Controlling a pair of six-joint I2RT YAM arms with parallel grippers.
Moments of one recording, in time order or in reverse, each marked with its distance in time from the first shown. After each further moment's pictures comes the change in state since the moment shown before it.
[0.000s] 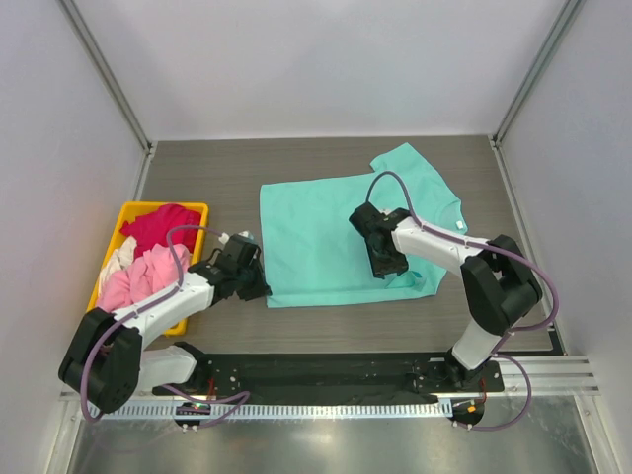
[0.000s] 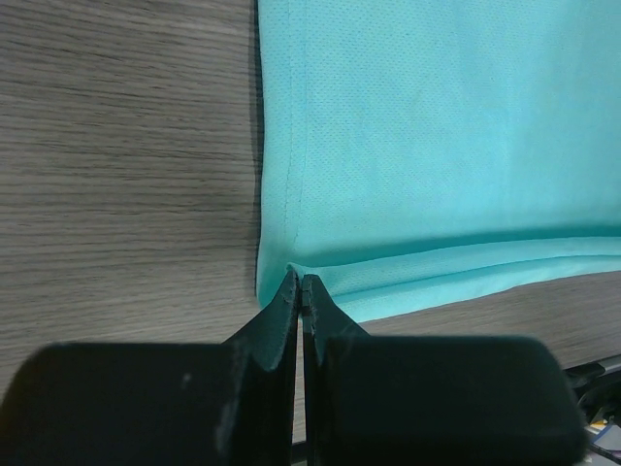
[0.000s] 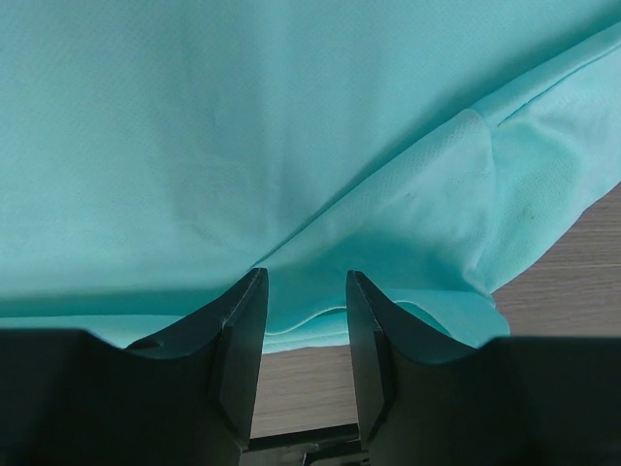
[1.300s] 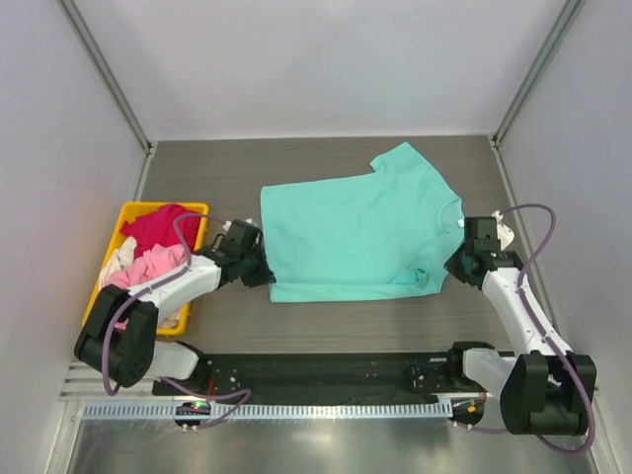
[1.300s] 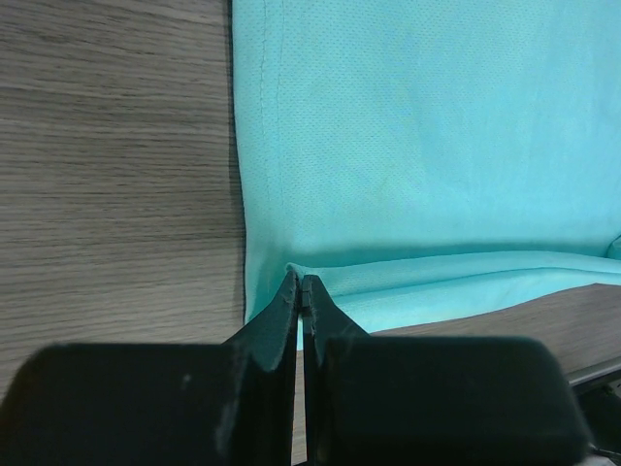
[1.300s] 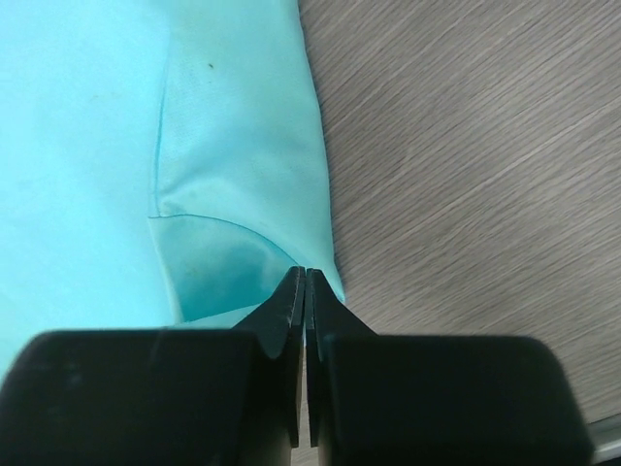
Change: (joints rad) left arm 0.060 0.148 0.105 0.047 0.060 0.033; right arm -0.655 -0.623 -0.434 0.220 -0.136 0.236
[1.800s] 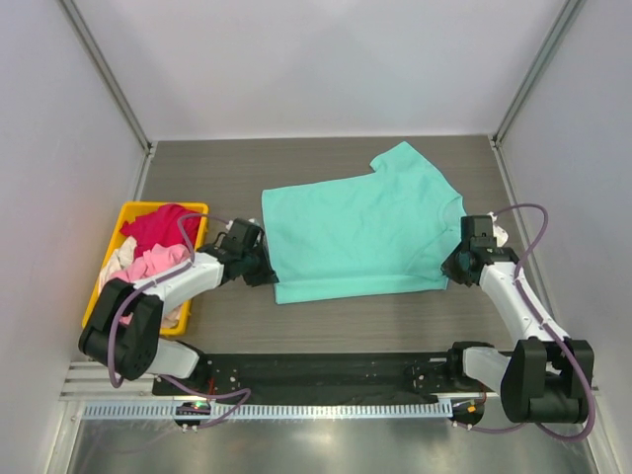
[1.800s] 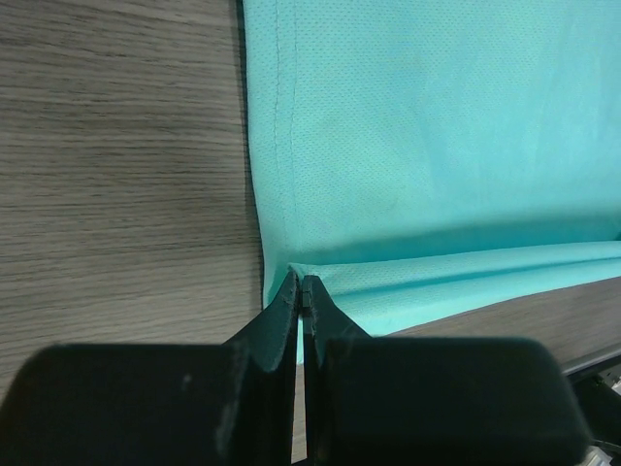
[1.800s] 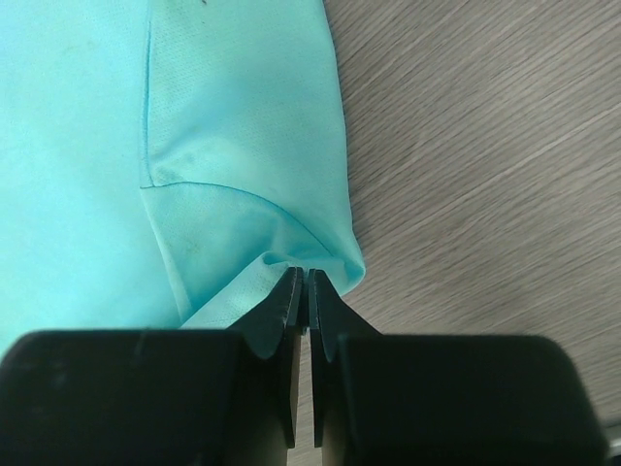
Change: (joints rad) left arm 0.008 0.040 0.013 0.013 0.037 0.001; right arm 0.002 0.058 0.001 0.006 -0.041 -0.008
